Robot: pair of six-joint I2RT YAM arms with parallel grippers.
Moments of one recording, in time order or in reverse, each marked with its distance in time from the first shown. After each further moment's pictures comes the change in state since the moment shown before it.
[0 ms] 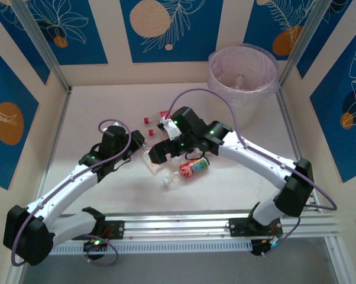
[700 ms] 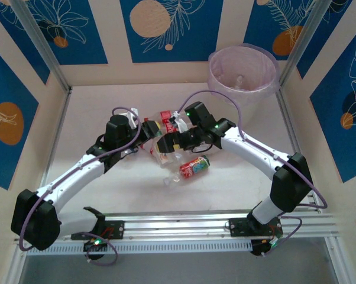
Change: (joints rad) left arm 0.000 0.135 0.079 0.263 0.291 0.066; right arm -0.193 0.026 -0.146 0.180 -0.307 0.079
